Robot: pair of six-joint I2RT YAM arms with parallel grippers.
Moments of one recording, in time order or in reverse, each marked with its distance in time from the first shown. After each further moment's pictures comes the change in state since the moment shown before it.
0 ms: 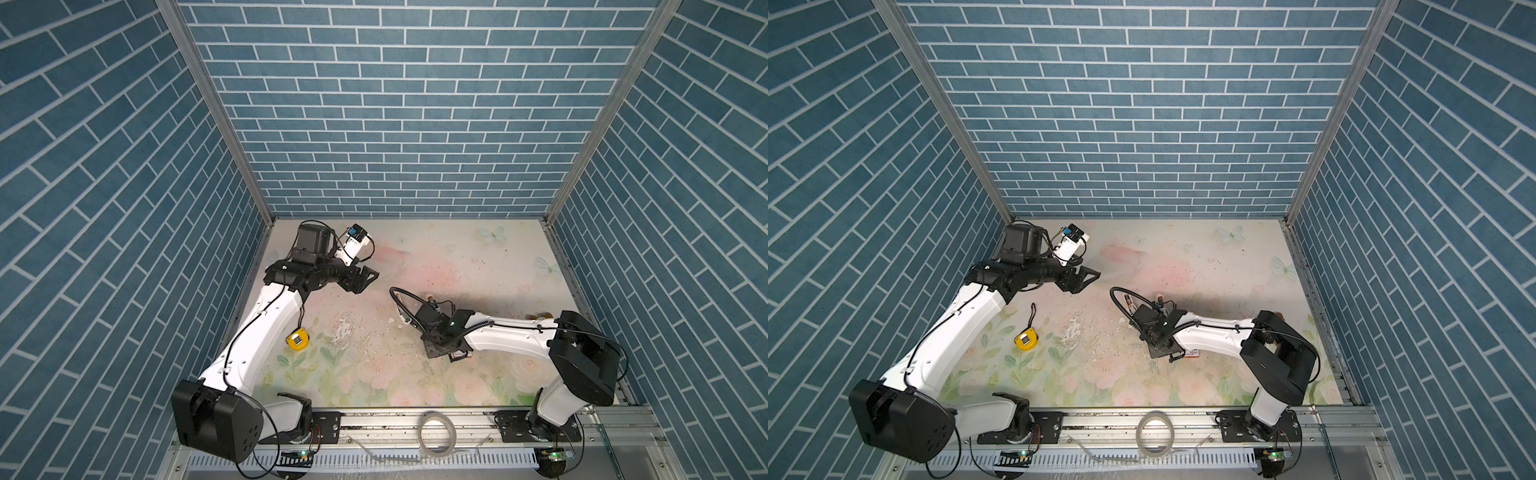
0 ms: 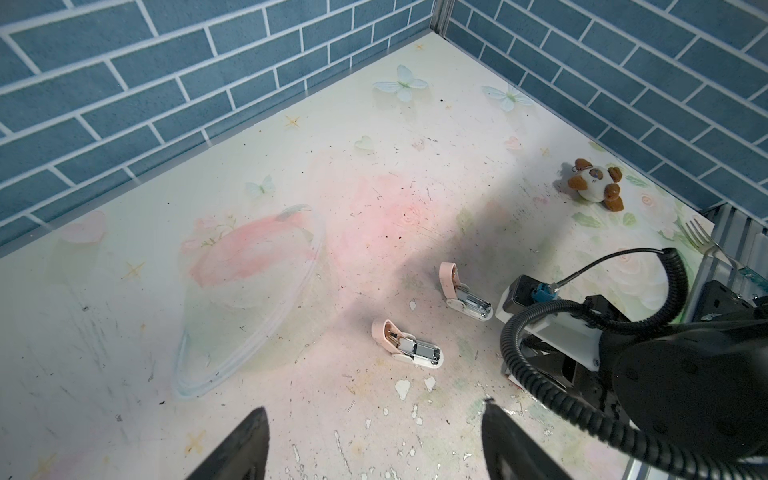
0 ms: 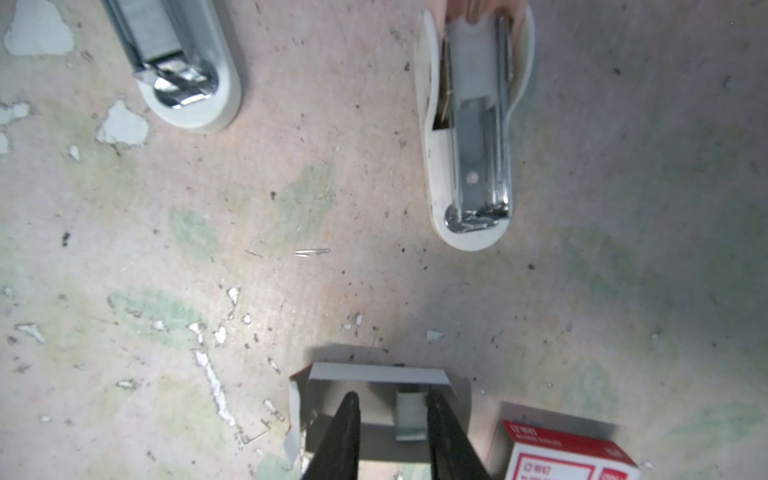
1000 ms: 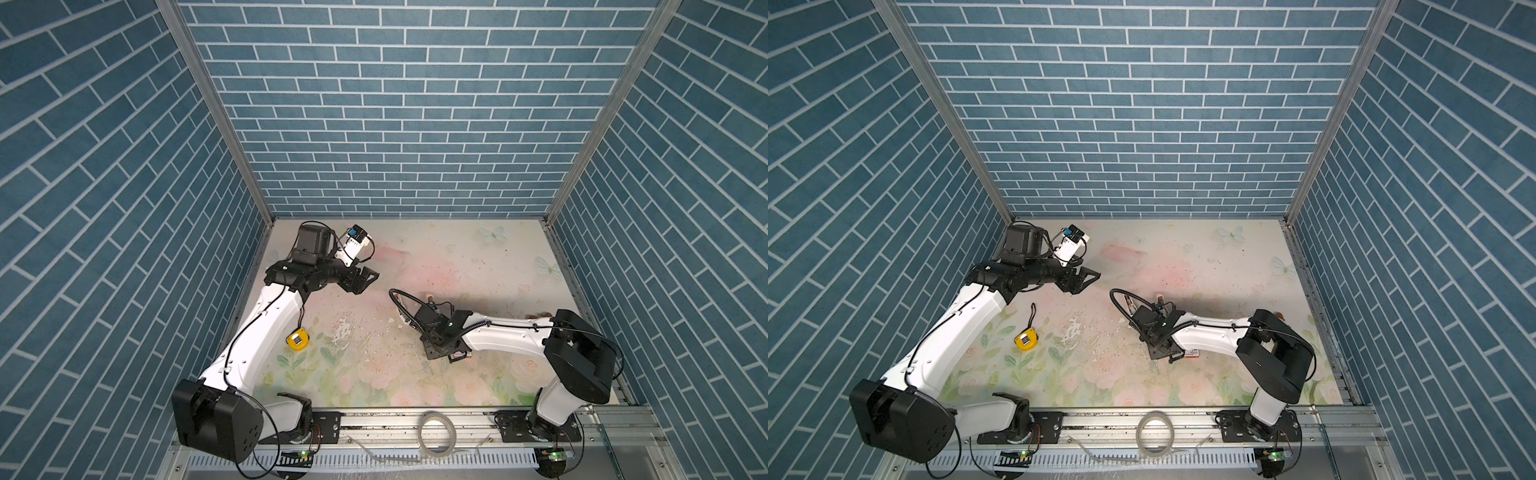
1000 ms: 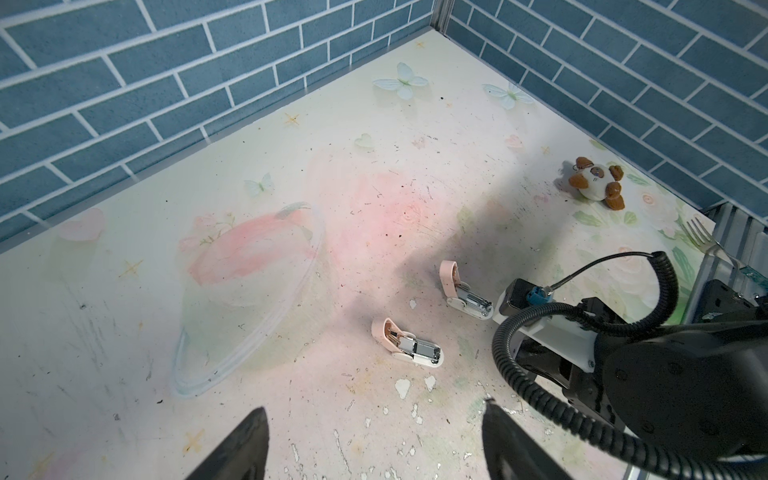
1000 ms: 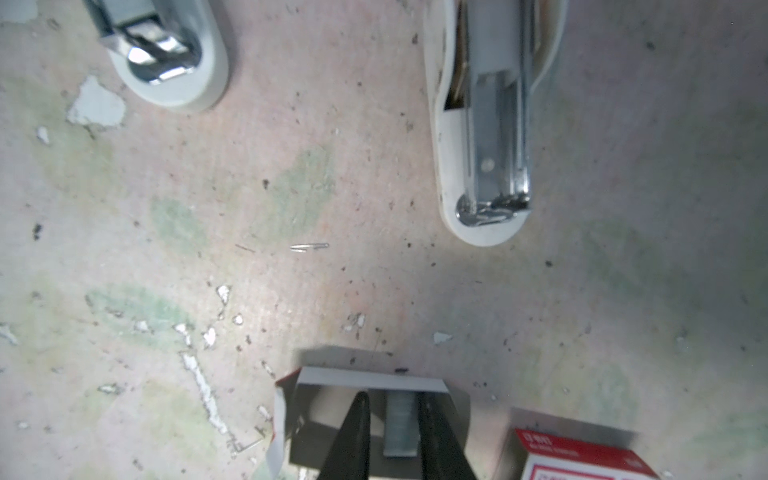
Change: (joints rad) left arm 0.000 0.000 -0.008 0.005 0.000 0.000; right arm 0.000 0.021 -0.005 0.009 -0.015 0.001
